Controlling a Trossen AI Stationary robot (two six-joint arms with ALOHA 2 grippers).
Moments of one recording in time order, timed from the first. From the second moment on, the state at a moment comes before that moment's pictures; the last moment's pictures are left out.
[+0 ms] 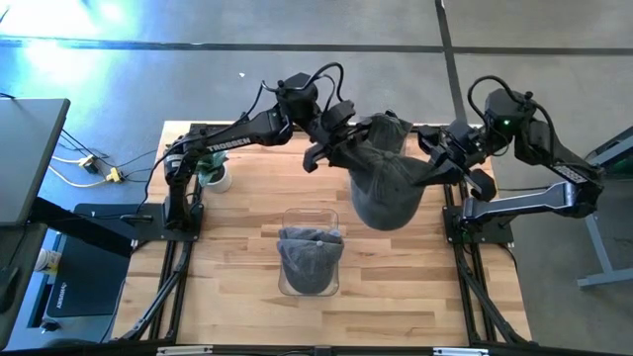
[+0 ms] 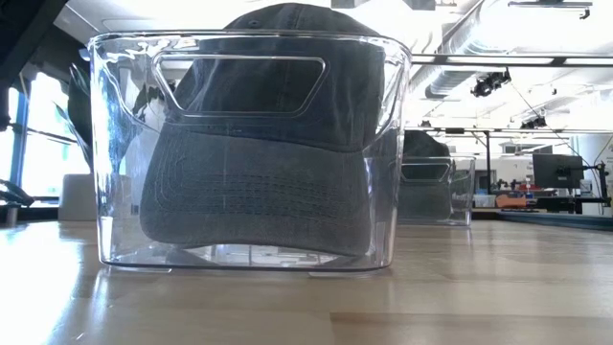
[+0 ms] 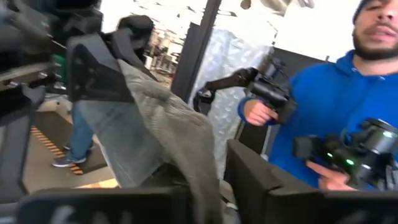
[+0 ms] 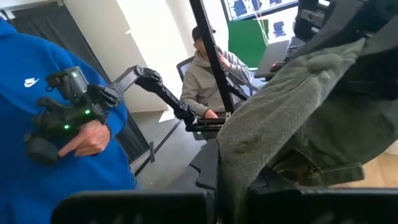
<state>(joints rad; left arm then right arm) 0.26 1.91 2.03 0.18 1.04 -0.51 -0.27 0.97 1.44 -0.61 -0.80 0.23</state>
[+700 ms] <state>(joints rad) 0.26 1.91 2.03 0.08 1.11 -0.19 -0.27 0.97 1.44 -0.62 -0.98 0.20</state>
